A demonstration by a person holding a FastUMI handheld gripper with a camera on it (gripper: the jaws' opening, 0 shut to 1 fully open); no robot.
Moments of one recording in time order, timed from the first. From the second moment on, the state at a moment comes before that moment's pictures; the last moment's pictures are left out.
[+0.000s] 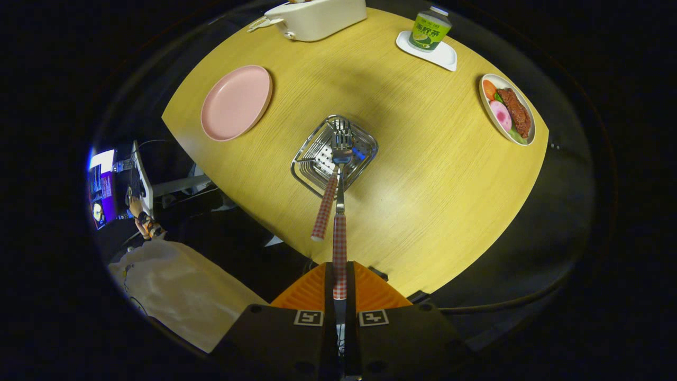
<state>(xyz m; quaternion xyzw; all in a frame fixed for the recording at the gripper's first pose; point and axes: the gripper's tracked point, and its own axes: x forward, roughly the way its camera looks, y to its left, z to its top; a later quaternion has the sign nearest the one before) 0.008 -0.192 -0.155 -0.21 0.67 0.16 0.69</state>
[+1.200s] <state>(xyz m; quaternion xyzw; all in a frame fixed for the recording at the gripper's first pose) 0.050 -0.166 -0.162 -0.22 0.72 0.17 0.64</state>
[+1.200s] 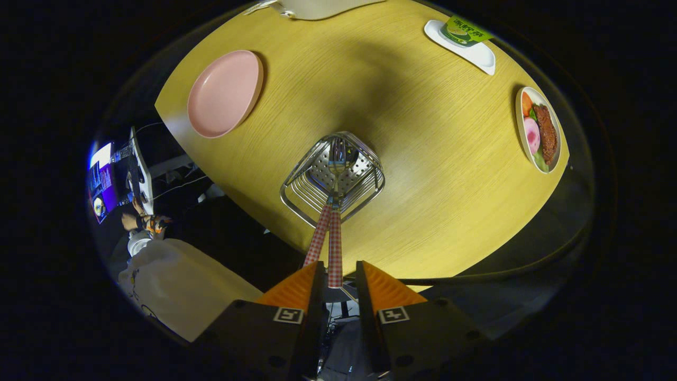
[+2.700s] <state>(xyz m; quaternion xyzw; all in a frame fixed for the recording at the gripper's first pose) -0.020 -0.070 0.128 0.06 0.06 0.08 0.99</state>
